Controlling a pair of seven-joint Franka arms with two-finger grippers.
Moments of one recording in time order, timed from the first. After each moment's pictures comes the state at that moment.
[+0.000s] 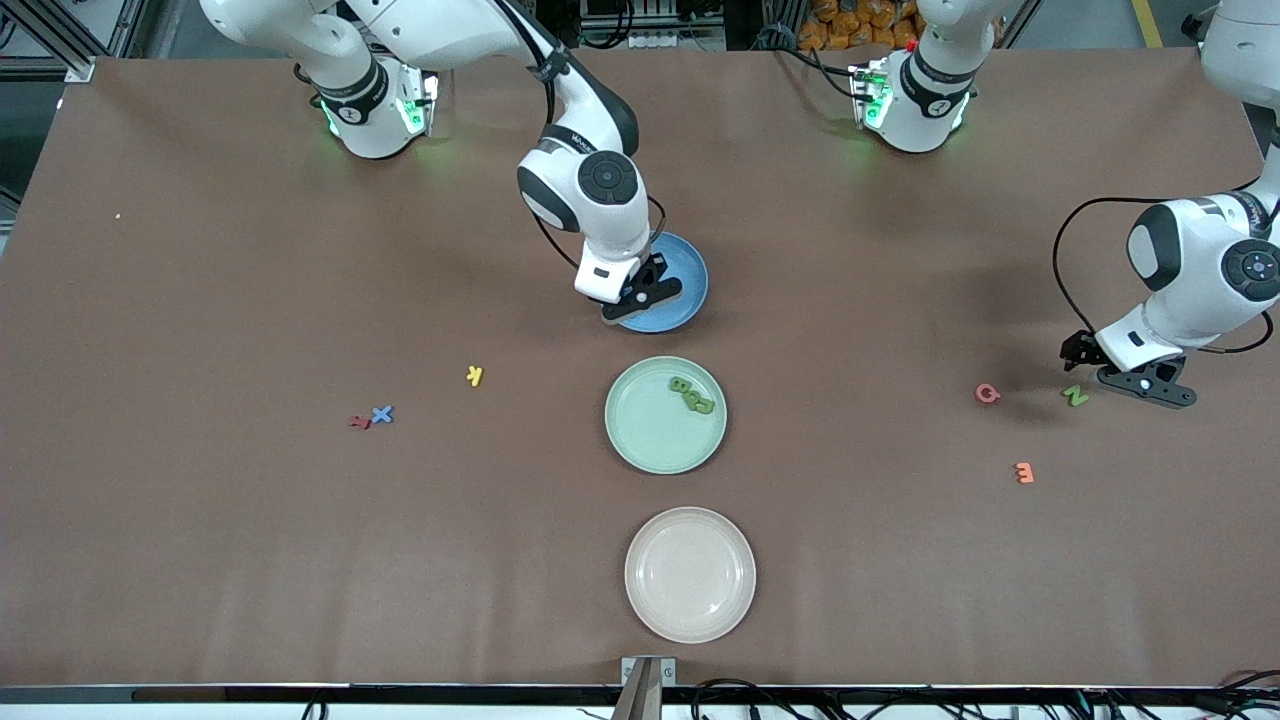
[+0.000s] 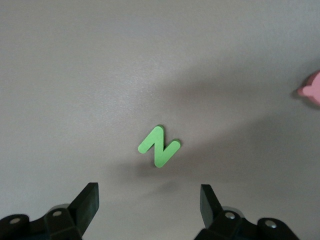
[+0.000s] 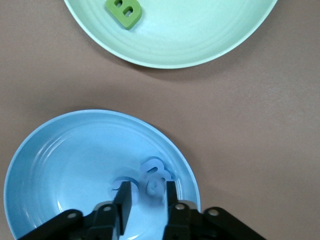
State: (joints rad) left arm 0.53 0.40 -0.17 -2.19 0.35 2.65 0.47; right arm 0.73 0.54 0.15 -1.85 -0.06 2.39 0.53
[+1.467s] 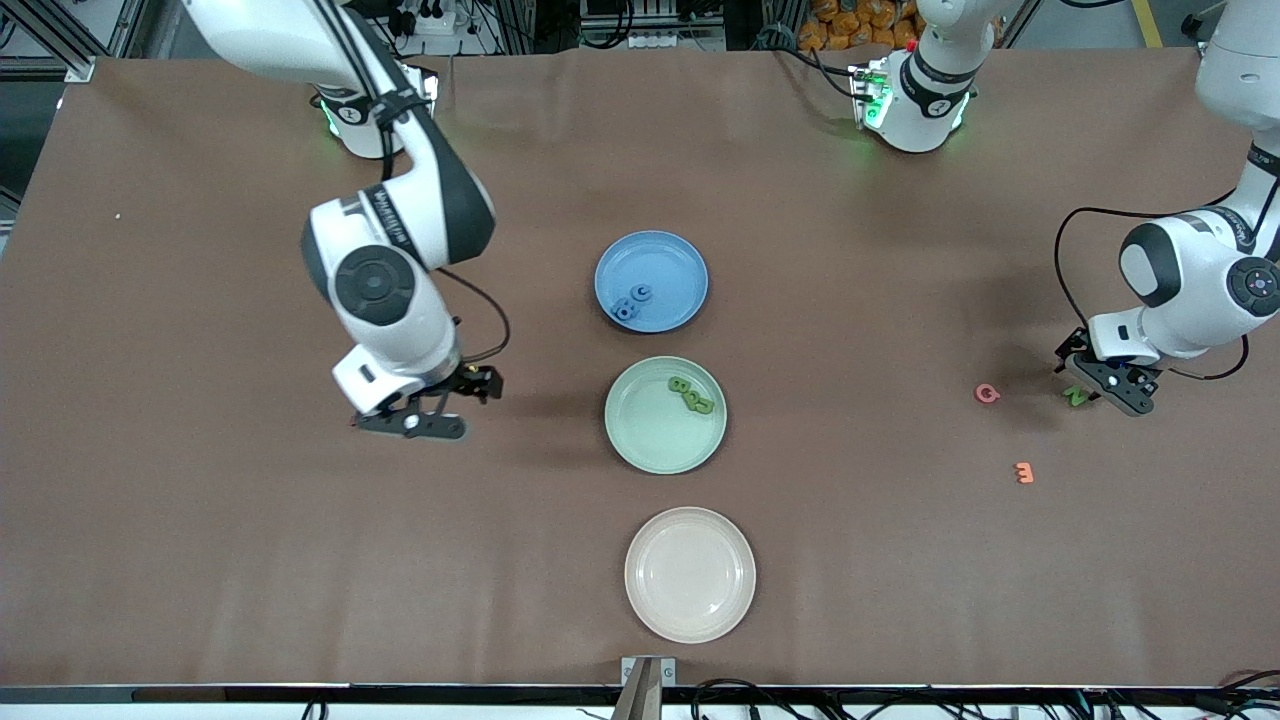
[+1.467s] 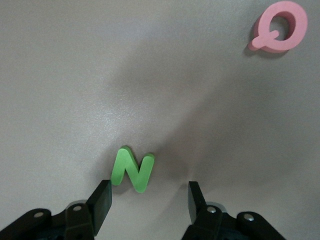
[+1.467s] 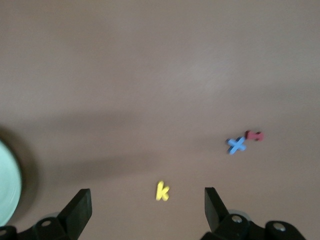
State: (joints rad) left arm 0.52 0.48 -0.17 -2.14 0.19 2.65 1.02; right arm 0.50 0.46 -0.09 -1.57 -0.07 1.98 0.55
